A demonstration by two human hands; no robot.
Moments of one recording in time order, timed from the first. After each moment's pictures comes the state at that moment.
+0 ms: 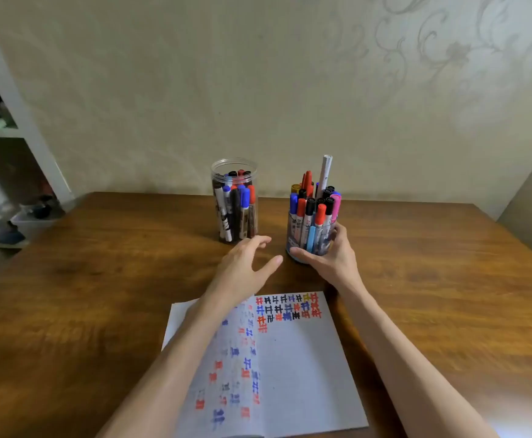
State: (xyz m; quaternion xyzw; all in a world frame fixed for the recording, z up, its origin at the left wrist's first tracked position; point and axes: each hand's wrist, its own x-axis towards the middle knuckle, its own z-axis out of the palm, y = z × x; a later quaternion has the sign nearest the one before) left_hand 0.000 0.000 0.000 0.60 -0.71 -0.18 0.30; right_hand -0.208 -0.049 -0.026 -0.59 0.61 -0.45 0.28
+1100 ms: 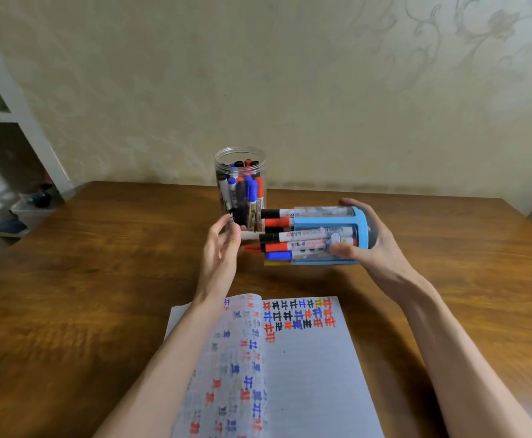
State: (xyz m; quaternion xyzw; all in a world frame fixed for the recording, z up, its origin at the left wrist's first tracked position) left_hand 0.026 -0.021 -0.025 0.53 -0.47 -0.40 0.58; right_hand -0.249 -0.037 0.010 -0.62 0.41 -0.47 0.46
